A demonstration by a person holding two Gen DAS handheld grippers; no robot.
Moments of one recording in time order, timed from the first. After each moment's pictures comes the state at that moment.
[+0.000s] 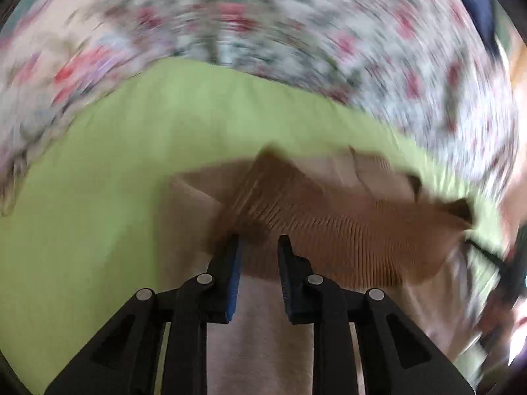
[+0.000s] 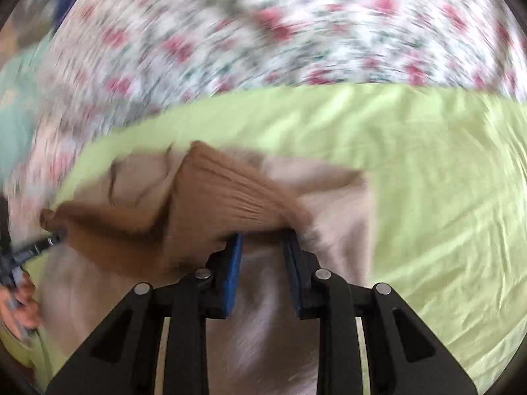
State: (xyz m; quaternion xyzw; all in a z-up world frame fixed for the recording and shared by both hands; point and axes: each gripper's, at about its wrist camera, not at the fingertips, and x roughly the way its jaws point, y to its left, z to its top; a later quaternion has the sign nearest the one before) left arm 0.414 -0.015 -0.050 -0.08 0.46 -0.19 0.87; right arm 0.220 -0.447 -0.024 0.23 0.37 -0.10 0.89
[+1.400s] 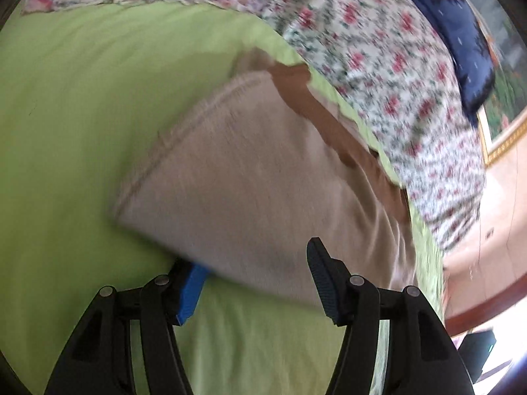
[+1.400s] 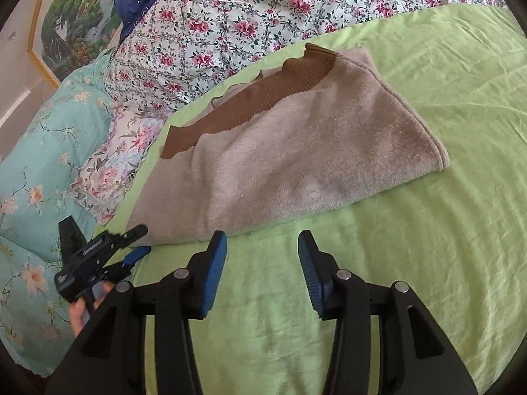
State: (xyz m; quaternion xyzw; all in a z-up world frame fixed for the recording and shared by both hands) left arm 0.222 0.040 -0.109 -0.28 0.44 -0.15 0.84; right arm 0.036 -0.305 -0.050 0.30 0.35 -0.02 0.89
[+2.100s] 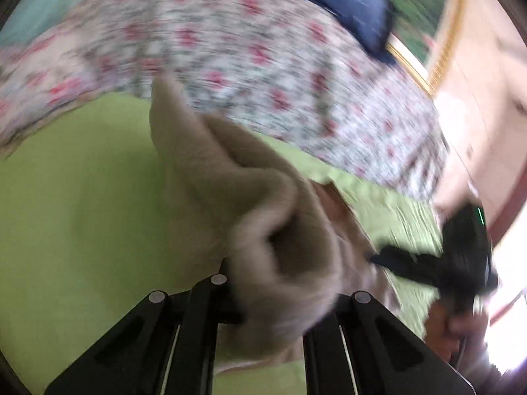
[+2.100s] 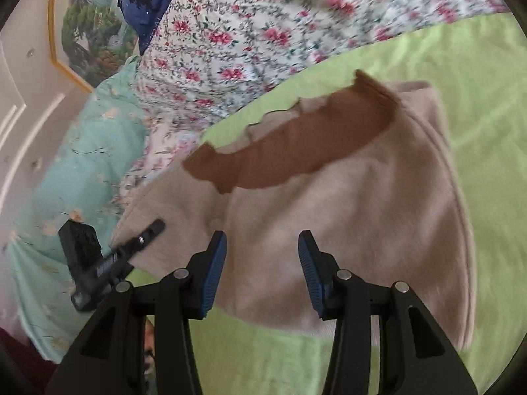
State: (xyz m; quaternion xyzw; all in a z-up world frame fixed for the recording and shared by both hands) left arm 0.222 -0.104 -0.013 -0.09 0.34 -0.29 0.89; right arm 0.147 -0.383 -0.013 0.34 0.36 0.11 0.86
